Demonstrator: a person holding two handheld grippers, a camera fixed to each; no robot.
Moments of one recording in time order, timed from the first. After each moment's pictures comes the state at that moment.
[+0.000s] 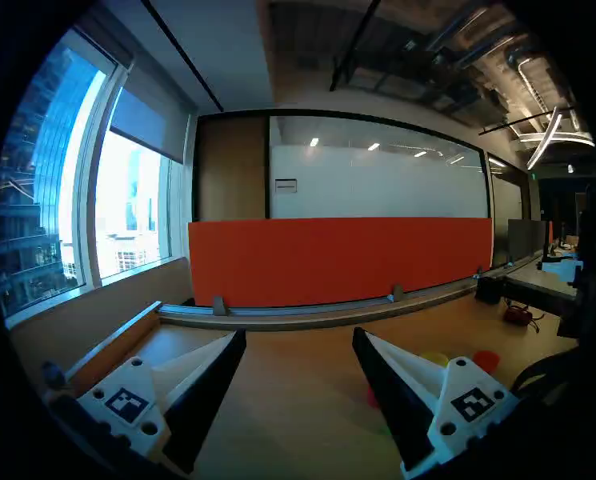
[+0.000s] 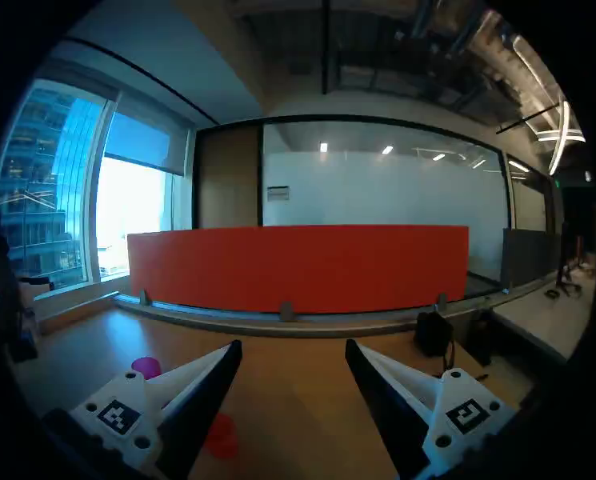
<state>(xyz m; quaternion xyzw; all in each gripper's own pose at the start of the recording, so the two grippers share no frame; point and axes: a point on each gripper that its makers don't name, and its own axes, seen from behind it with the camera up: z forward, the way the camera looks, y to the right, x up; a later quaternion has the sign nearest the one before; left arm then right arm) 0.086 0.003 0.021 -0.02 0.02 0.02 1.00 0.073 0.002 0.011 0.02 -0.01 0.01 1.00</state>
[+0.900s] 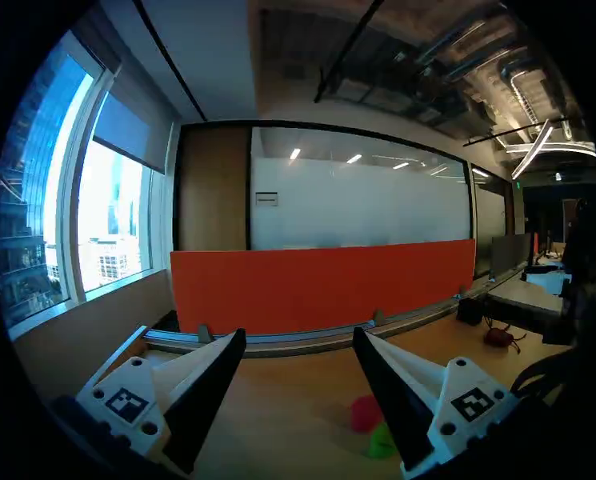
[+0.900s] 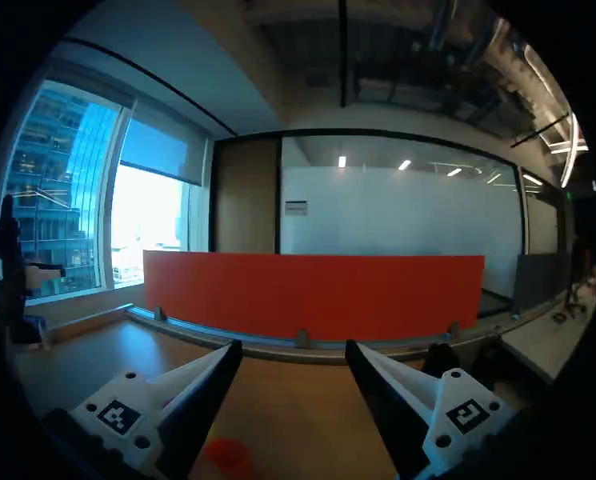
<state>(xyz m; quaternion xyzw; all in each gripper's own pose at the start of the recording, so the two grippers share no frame) 0.168 0.016 0.028 -0.07 0.03 0.01 1.00 0.143 -0.017 0.016 0.06 0.01 0.00 1.00</state>
